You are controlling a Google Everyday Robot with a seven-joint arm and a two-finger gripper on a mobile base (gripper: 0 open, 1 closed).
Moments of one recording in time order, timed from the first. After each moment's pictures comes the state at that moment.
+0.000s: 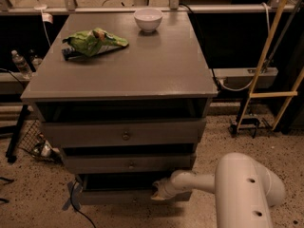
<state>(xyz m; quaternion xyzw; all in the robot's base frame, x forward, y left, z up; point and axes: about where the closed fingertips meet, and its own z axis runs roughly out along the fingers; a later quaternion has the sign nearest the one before) 0.563 -0.018 0.159 -0.66 0.70 0.15 0.24</state>
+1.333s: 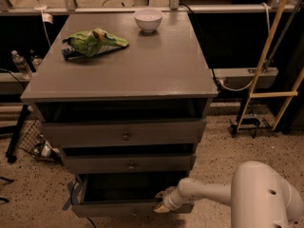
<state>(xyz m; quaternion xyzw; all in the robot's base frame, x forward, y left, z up) 0.503 -0.036 0.161 -0.63 0.72 0.20 0.21</state>
